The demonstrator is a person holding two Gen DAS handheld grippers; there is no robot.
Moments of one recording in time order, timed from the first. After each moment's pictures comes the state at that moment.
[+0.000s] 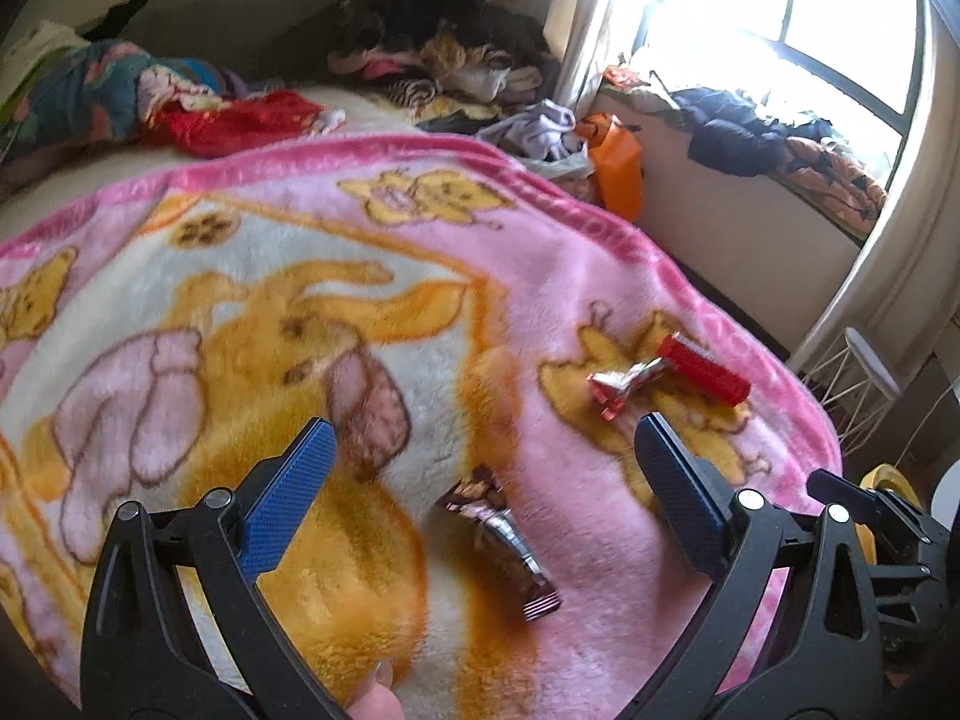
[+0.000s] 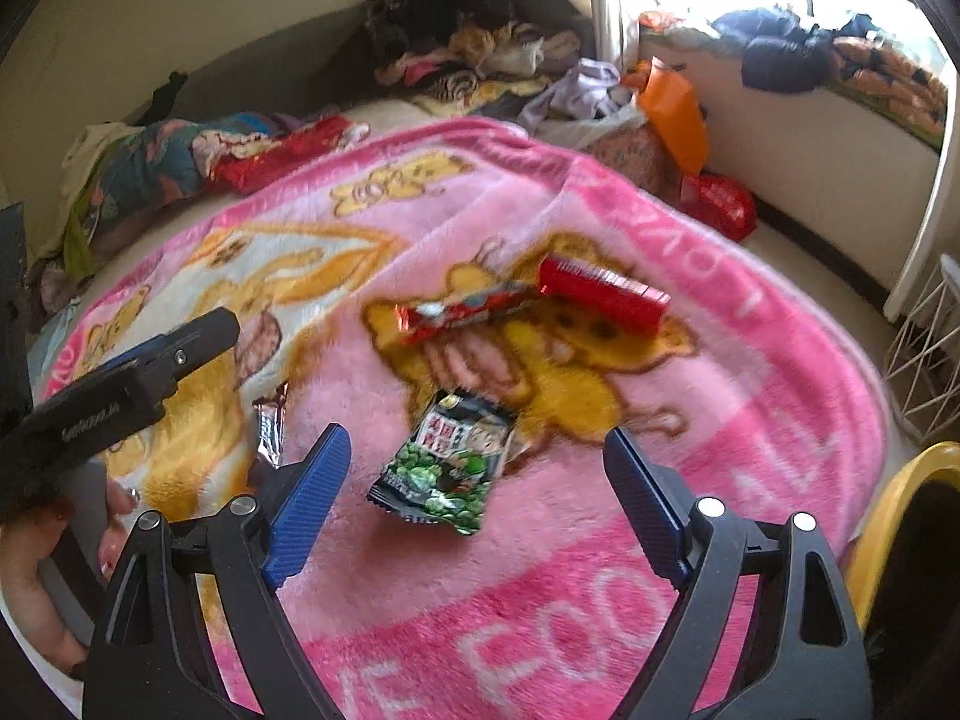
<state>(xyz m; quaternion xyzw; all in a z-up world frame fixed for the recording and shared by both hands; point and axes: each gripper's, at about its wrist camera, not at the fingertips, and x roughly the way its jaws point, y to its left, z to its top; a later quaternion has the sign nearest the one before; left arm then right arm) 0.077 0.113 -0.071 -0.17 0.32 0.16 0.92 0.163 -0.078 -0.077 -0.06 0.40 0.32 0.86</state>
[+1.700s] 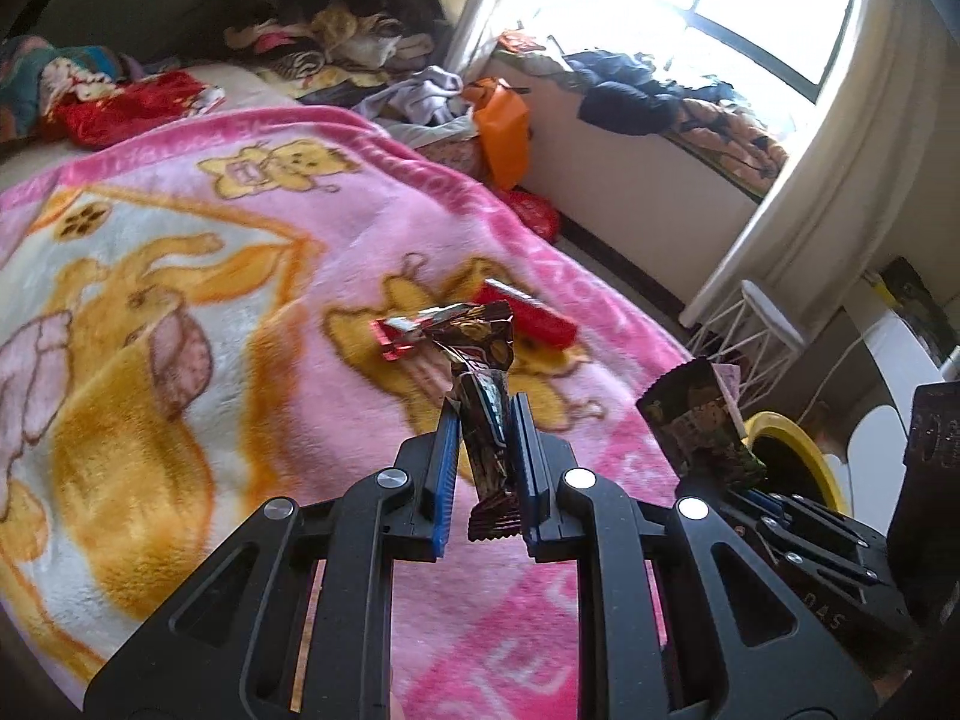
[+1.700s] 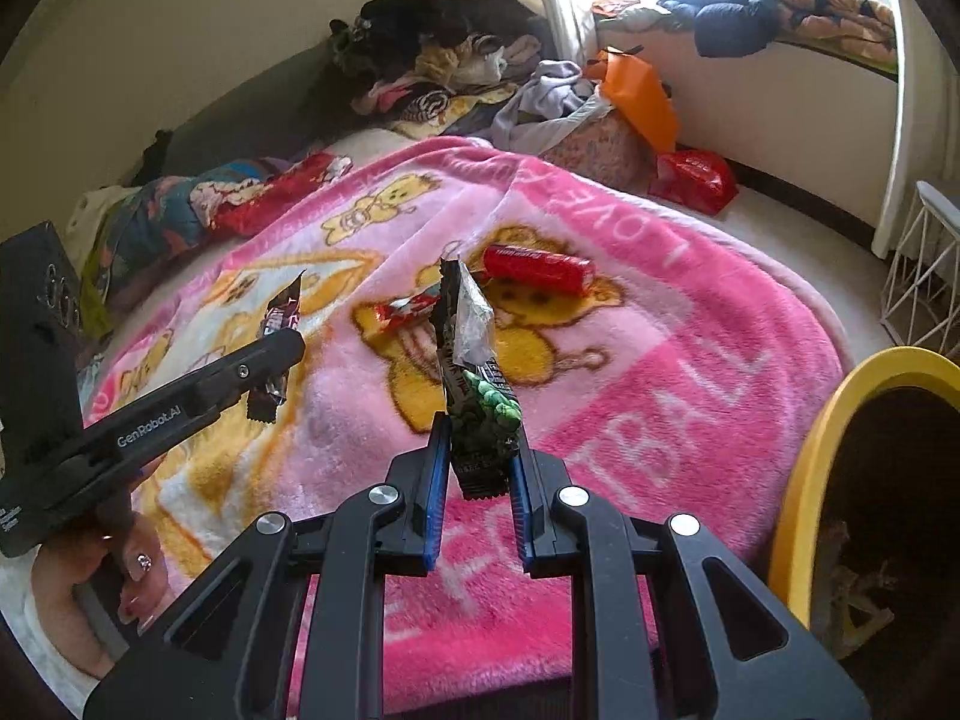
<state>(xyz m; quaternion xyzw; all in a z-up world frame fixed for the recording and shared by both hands) 0.084 0.021 -0.046 -0.18 0.34 0.02 0.92 0.137 -0.163 -0.052 0.01 0.40 0.31 0.86</state>
